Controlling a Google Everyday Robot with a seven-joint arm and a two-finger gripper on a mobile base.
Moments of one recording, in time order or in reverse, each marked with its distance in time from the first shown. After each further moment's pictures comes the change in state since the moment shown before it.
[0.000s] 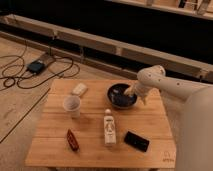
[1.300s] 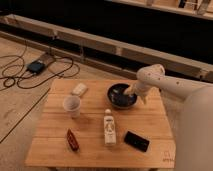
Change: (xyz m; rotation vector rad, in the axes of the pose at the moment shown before) arm -0.003 -0.004 -0.007 -0.027 -0.019 -0.052
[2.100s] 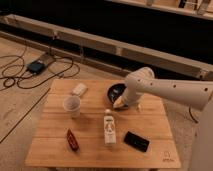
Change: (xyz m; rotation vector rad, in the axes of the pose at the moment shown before) arm -0.132 -0.026 -0.040 -0.029 -0.122 -0.258
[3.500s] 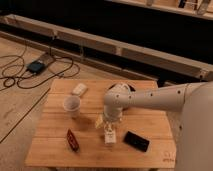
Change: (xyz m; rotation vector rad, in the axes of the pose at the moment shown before) arm -0.073 -0.075 0.064 0.022 -0.113 -0.359
